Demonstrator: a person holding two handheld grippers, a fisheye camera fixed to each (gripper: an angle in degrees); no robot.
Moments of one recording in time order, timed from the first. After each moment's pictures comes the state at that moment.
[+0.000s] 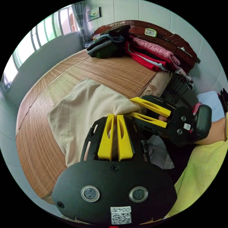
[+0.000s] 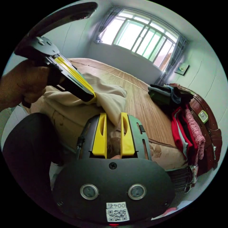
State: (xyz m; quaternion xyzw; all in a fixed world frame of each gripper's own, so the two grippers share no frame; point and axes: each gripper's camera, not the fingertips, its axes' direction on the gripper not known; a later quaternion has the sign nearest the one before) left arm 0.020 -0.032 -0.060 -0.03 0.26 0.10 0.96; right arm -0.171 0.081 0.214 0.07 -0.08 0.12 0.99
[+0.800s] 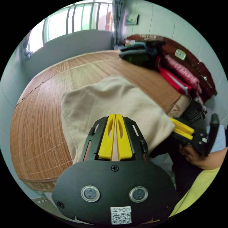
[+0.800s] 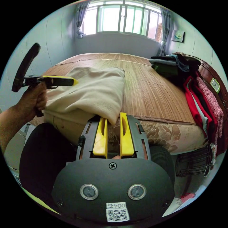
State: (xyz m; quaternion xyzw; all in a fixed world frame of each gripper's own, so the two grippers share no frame) left arm -0.077 0.018 0.090 -0.05 0.21 -0.04 0.98; right arm -0.143 0.068 0.261 -0.02 -0.20 0.22 0.95
